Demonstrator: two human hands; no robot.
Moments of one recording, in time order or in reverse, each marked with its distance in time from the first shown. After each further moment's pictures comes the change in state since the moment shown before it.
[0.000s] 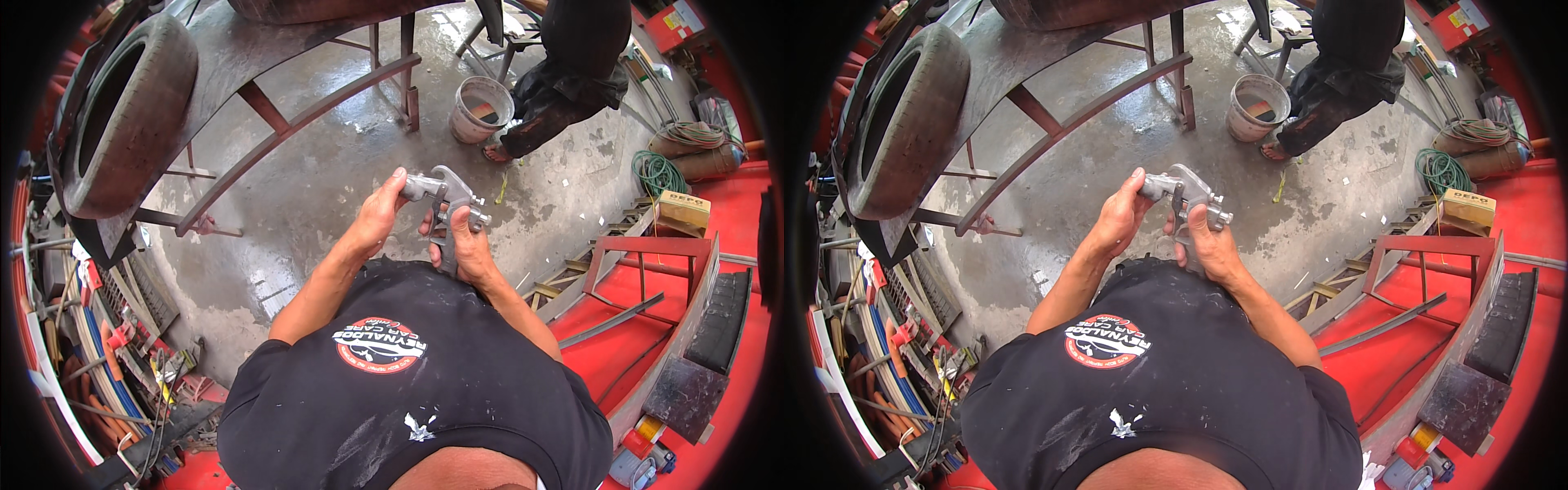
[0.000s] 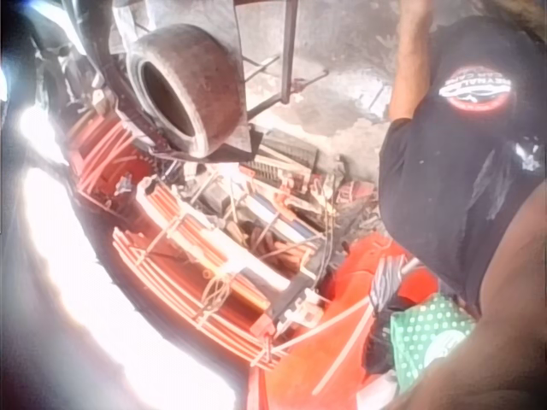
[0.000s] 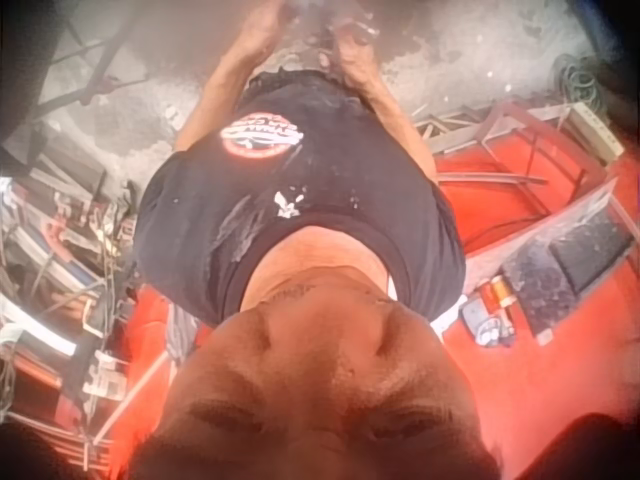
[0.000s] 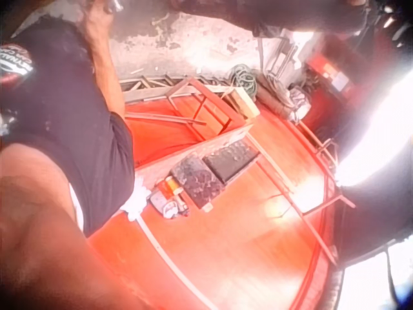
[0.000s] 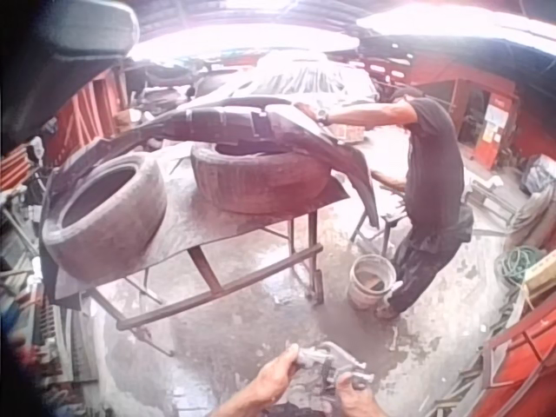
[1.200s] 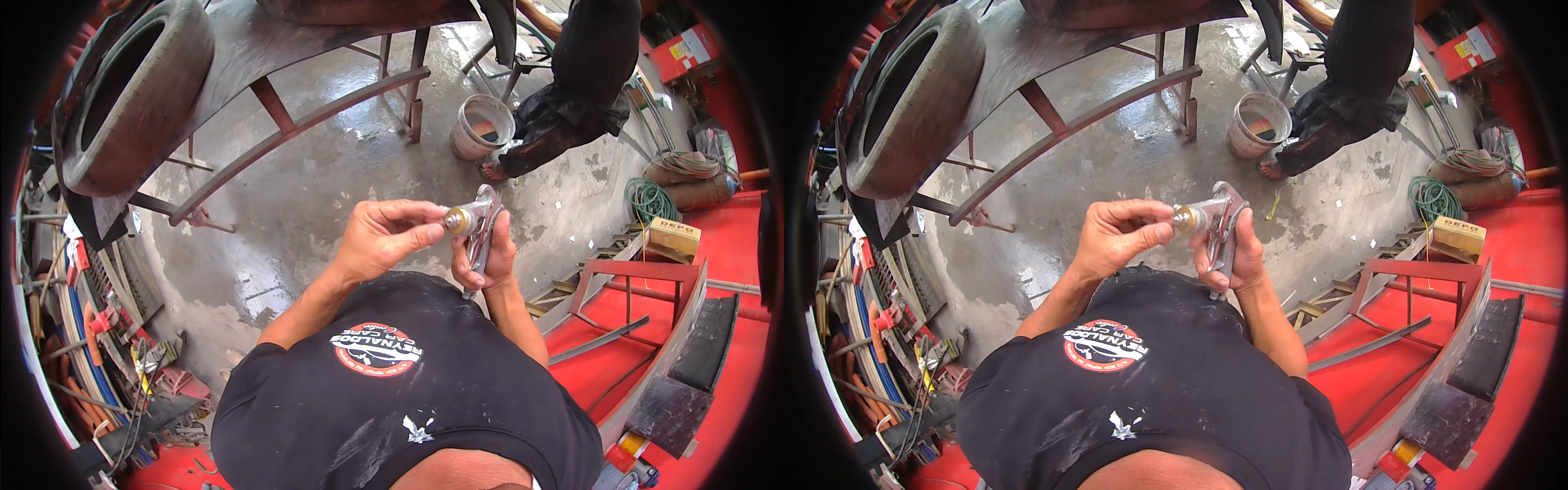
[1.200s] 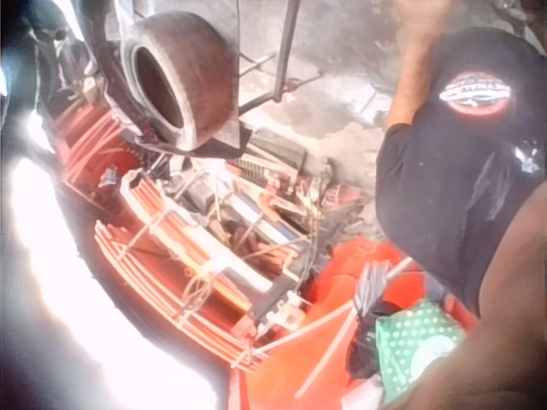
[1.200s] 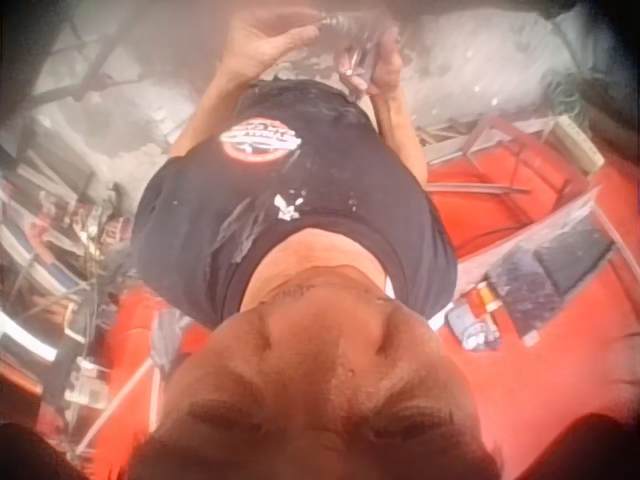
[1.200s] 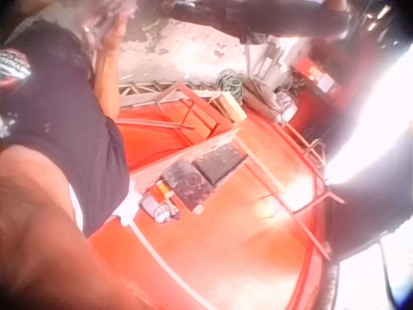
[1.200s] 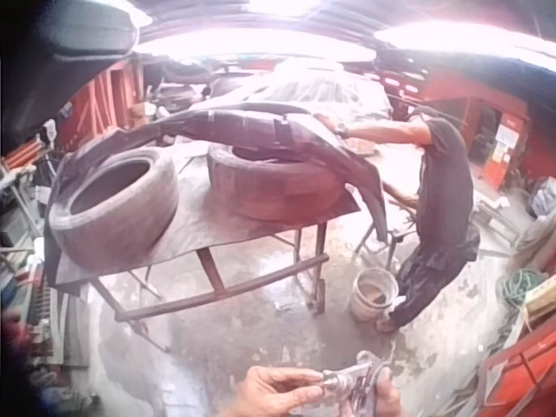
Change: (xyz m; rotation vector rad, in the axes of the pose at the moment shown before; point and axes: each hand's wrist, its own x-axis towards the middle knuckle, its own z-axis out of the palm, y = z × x) left_hand -0.056 0.054 0.025 0.075 -0.060 0.265; right_hand 0.009 -0.011 -0.030 0.540 -0.571 0.037
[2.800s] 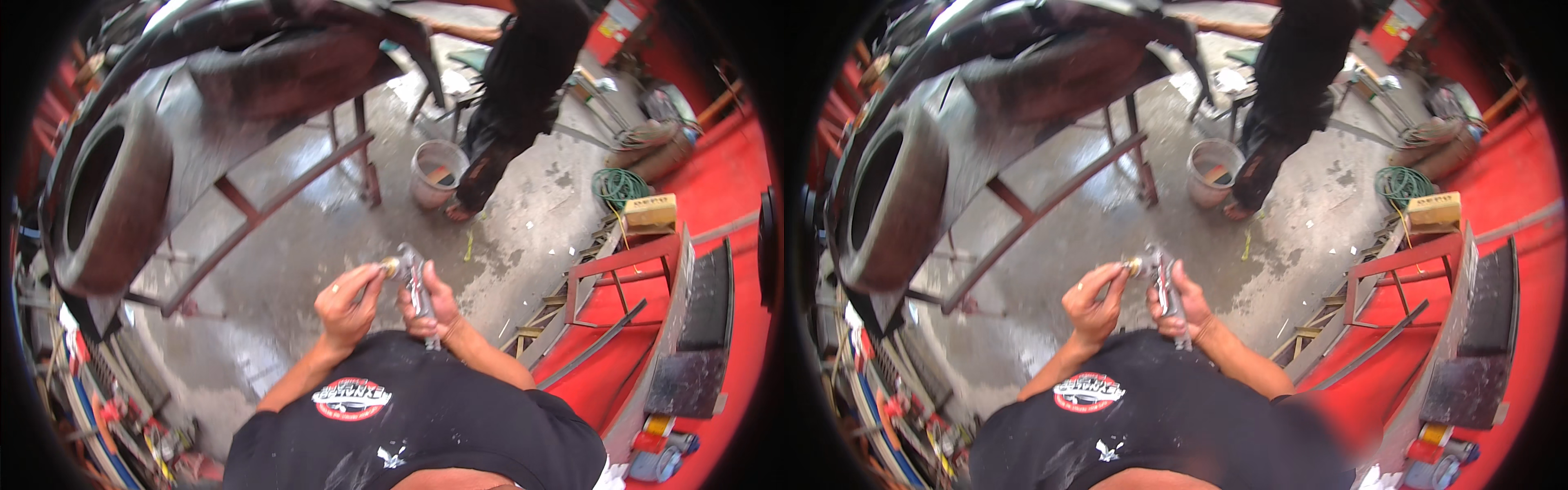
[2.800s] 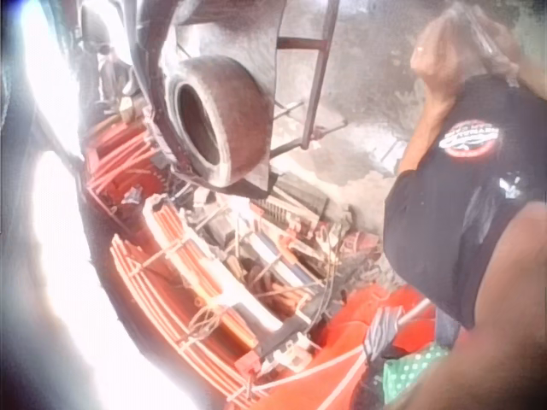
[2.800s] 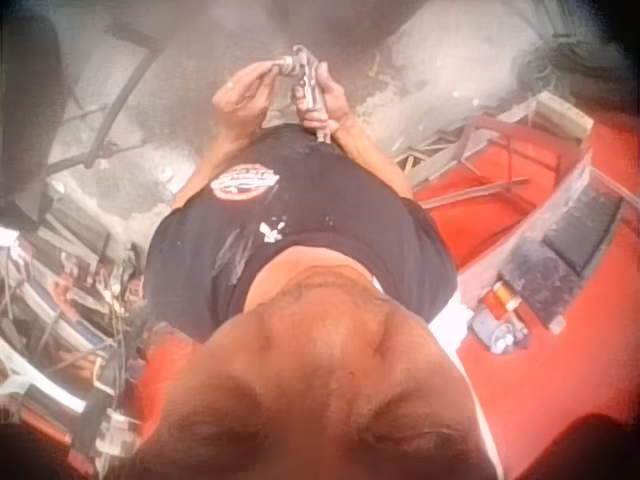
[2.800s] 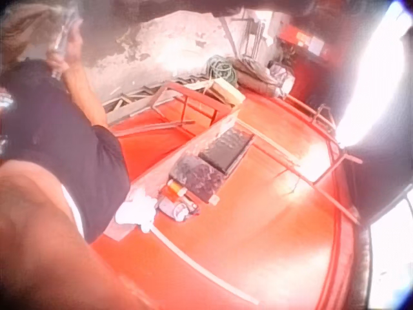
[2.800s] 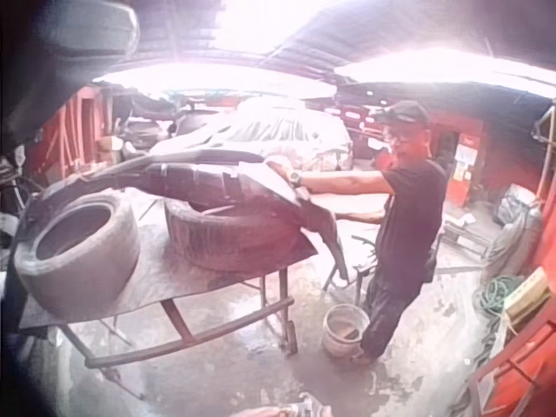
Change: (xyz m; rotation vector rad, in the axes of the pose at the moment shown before) left_hand 0.036 -0.023 0.021 0.871 0.340 0.771; right_hand 0.007 0.008 -0.027 0.440 0.047 0.189
